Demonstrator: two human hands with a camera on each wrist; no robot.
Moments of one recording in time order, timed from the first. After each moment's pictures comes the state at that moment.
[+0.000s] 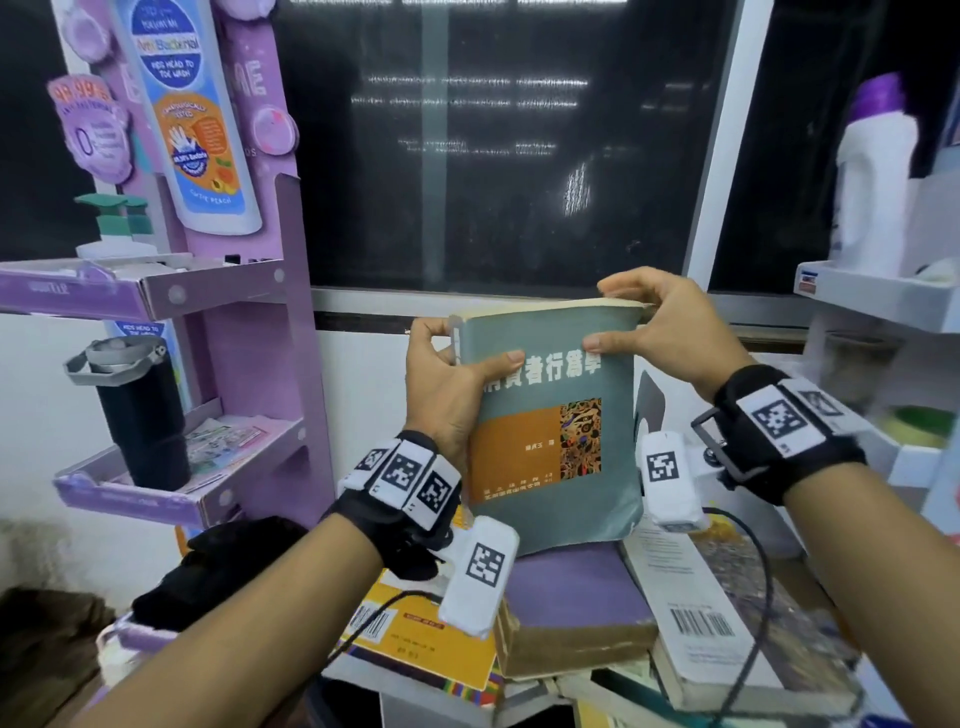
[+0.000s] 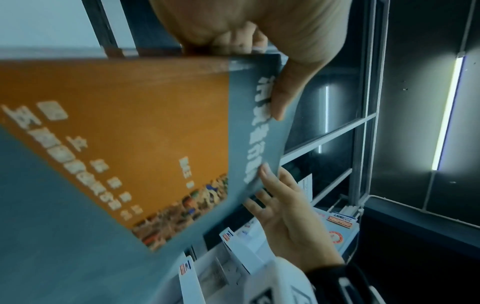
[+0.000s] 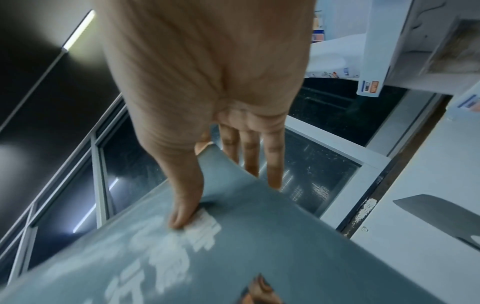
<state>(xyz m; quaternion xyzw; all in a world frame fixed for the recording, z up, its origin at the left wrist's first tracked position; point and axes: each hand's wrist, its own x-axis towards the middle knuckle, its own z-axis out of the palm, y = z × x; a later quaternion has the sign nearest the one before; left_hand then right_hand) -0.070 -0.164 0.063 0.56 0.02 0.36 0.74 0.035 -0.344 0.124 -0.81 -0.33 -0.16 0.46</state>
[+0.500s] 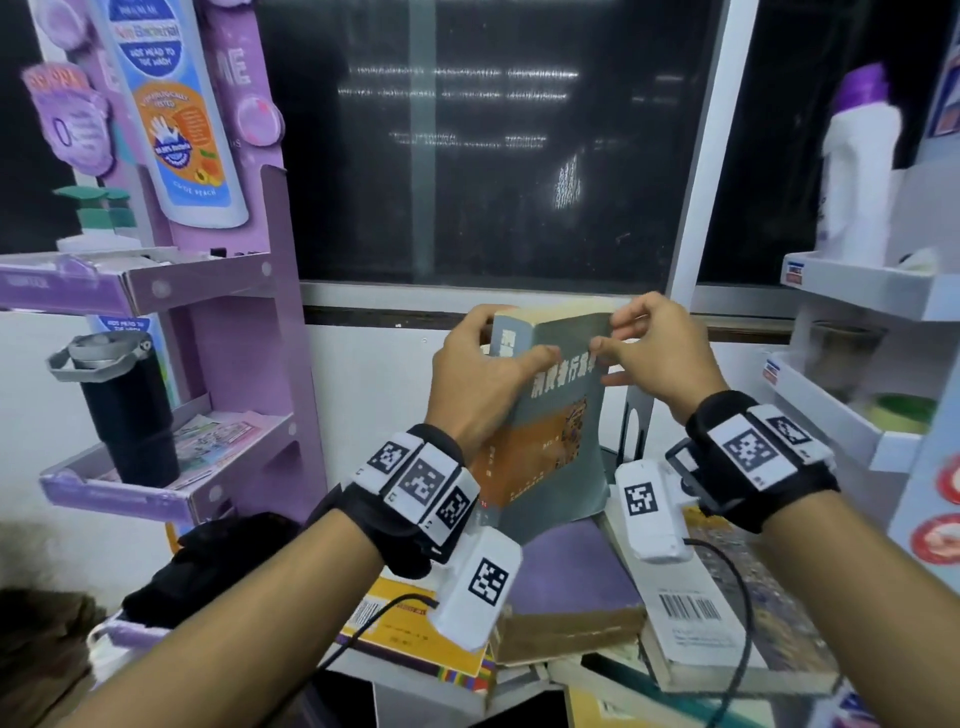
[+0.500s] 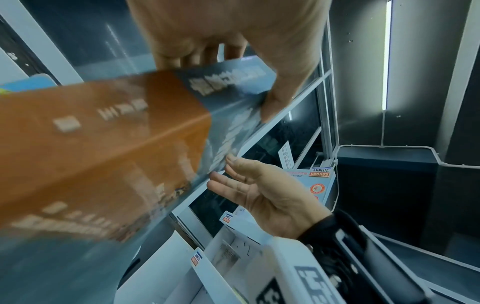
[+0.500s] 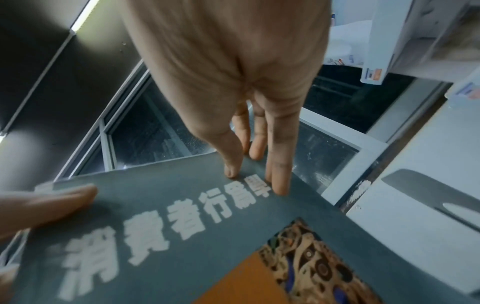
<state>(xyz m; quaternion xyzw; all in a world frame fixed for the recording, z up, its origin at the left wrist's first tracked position) -0.073 -0.190 0.070 0.70 -0.01 0.37 0.61 0.025 -0.336 0.101 -0.81 -0.21 -0.15 0.53</state>
